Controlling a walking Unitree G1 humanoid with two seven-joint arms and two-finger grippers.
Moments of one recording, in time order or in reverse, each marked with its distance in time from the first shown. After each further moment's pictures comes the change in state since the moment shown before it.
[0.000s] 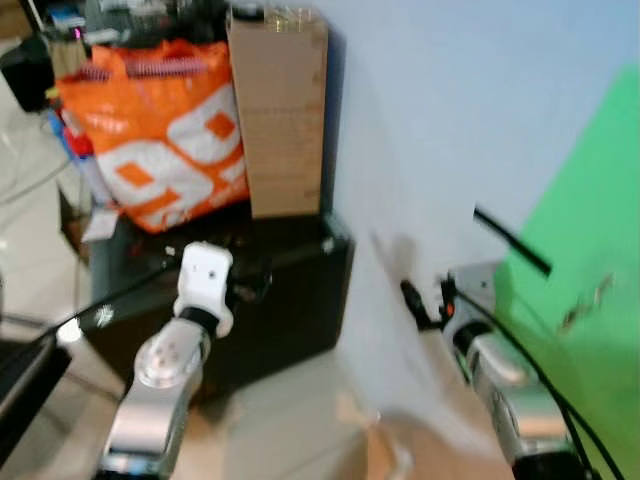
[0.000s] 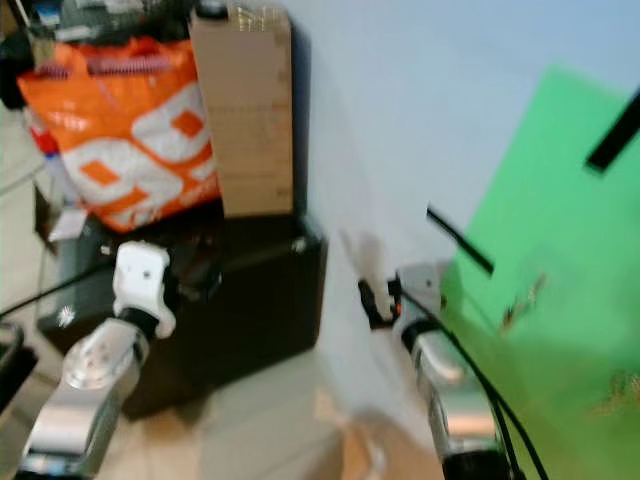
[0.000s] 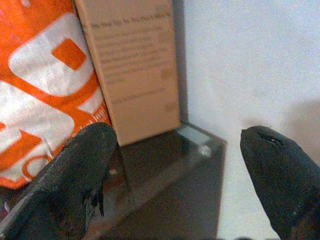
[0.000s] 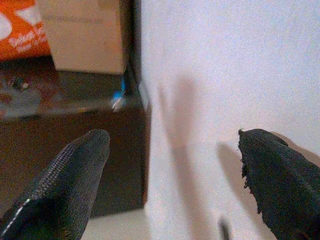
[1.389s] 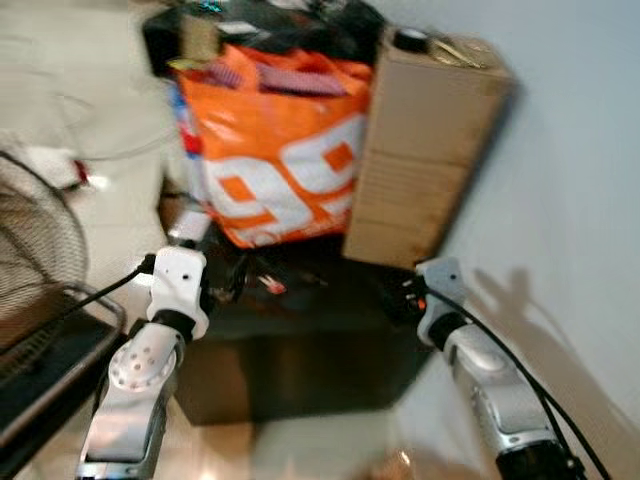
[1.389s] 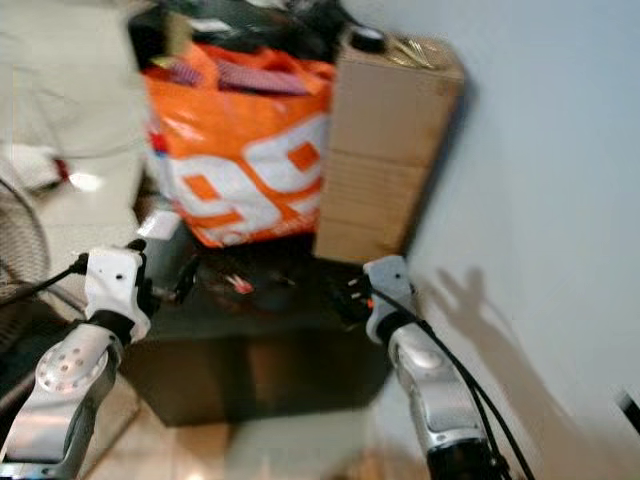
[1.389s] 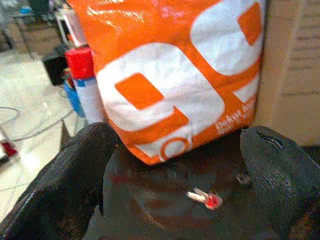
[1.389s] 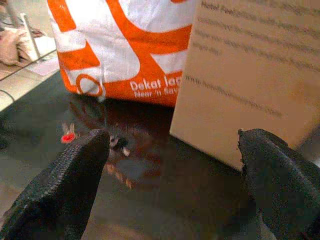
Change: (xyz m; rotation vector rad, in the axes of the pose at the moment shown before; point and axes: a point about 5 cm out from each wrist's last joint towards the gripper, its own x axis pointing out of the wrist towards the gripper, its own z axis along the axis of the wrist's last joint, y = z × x) left arm -0.007 0.015 -0.003 0.013 0.015 0.051; right arm 0.006 0.021 0.008 -0.060 -0.032 0.147
